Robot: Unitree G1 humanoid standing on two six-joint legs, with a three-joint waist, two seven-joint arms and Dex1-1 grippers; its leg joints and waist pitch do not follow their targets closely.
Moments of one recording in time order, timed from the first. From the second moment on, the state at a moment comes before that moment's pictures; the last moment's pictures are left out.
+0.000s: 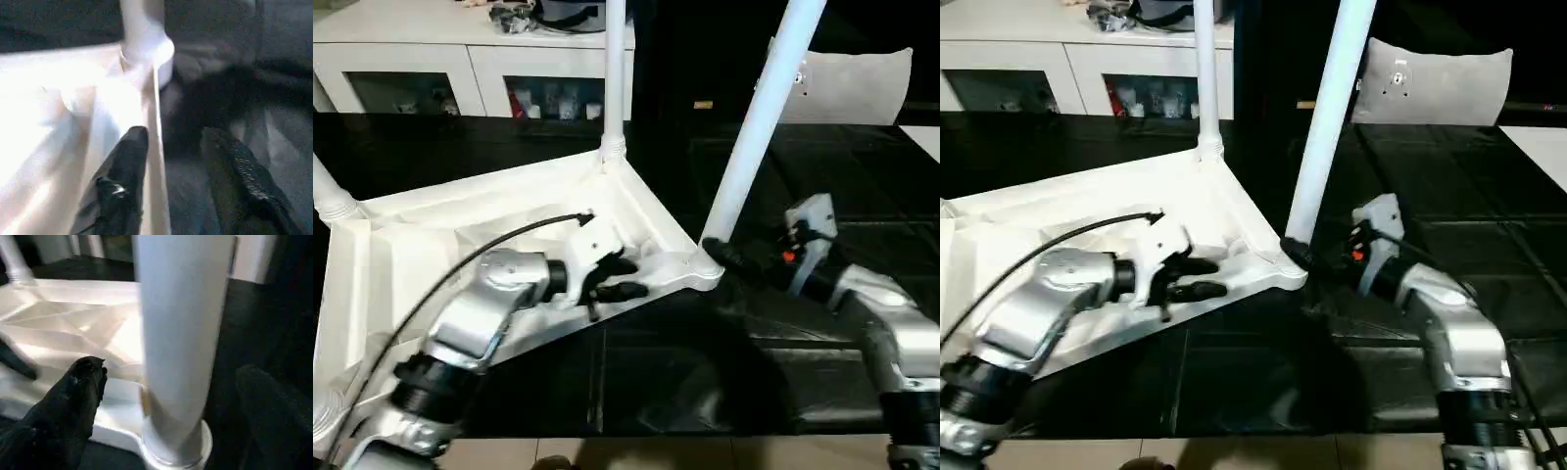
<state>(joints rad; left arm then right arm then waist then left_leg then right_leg) -0.44 0.43 -0.30 0.01 -0.07 0.54 -0.99 -0.35 -0.37 -0.07 0.17 0.29 0.38 0.75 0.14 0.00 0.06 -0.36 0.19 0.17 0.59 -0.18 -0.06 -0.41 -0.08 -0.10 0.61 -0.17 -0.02</state>
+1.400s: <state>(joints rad) -0.43 0.50 -0.39 0.16 0.13 0.40 -0.80 -0.54 -0.45 -0.26 0.66 0.20 0.18 0.31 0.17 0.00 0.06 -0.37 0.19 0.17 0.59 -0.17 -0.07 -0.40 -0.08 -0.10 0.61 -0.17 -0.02</state>
